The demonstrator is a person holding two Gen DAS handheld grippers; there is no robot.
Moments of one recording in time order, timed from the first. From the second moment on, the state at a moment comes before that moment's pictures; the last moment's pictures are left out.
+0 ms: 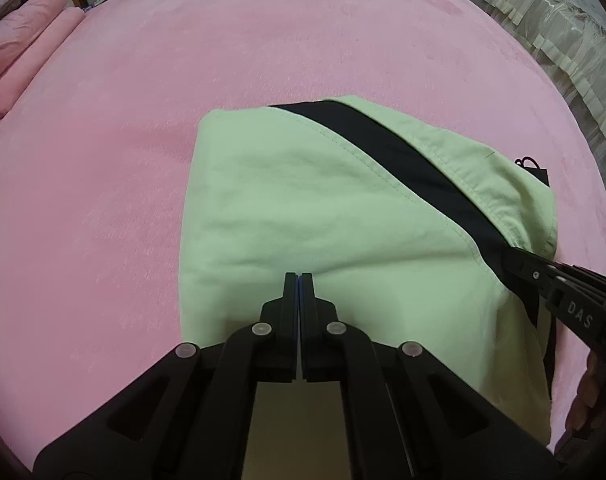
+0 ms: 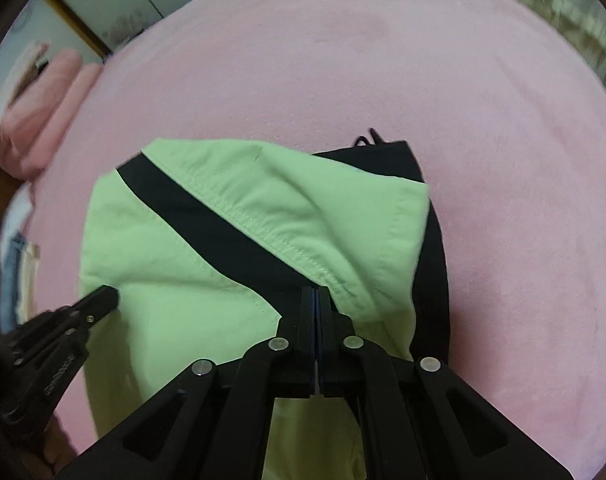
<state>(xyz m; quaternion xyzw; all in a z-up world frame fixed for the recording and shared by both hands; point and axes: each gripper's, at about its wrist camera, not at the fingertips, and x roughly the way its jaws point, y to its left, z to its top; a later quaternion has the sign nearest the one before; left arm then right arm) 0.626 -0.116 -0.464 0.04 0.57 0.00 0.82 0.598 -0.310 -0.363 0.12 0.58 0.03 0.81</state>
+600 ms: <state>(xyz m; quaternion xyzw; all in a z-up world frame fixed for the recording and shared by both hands) 0.658 -0.090 -0.477 0.02 0.56 -0.03 0.83 0.600 -0.357 -0.365 0.20 0.49 0.02 0.85</state>
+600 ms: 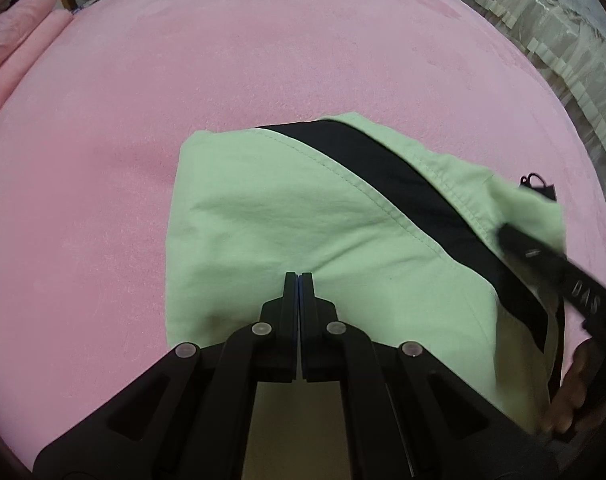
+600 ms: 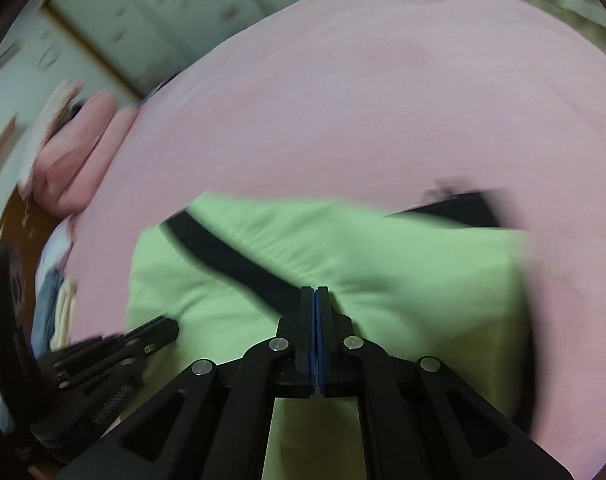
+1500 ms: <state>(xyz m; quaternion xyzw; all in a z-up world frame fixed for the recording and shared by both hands) 0.565 -0.071 -0.456 -0.01 0.59 -0.03 0.81 0.510 -0.380 -0.352 0.22 0.57 0.04 0.79</state>
